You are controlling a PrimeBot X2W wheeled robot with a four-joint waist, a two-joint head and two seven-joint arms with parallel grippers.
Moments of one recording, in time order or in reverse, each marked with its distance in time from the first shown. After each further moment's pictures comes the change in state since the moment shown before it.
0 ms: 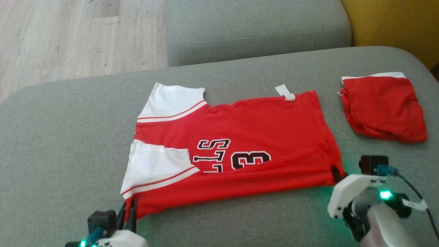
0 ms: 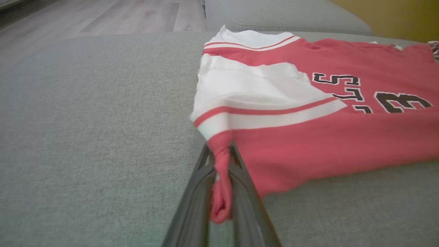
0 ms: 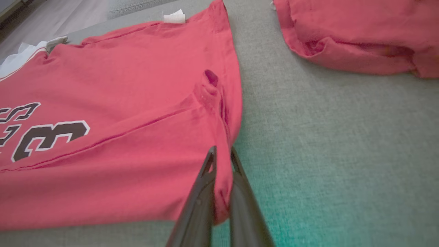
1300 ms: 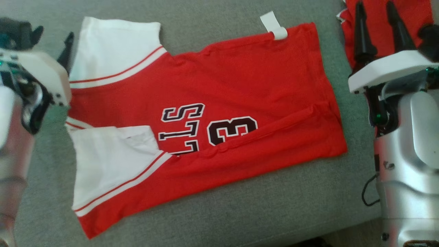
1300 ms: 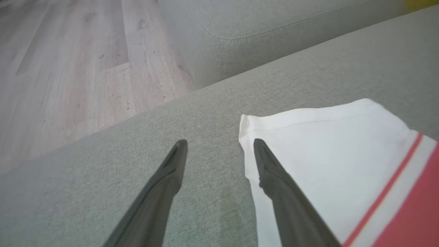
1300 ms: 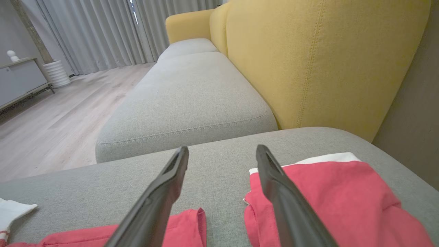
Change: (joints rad) left arm -0.835 0.278 -0.065 0.246 -0.040 -0.249 0.300; right arm -0.337 0.002 -0.012 -0.413 0.069 0.000 -0.077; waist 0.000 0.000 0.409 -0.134
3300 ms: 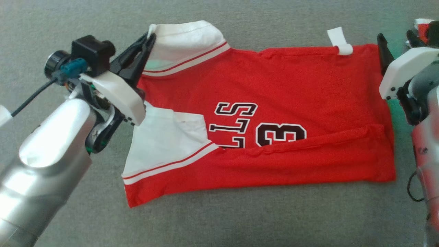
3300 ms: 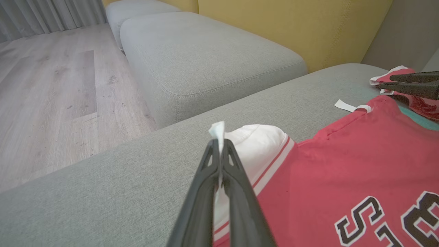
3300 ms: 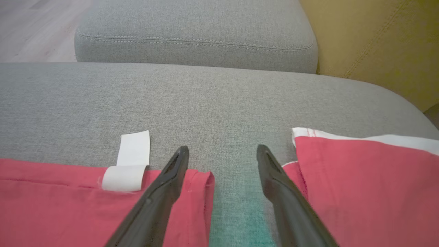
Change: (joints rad) left arm -0.021 0.016 -0.444 -0.276 -0.318 0.053 -0.223; right arm -0.134 -0.218 0.077 0.375 -0.066 0.000 0.159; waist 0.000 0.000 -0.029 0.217
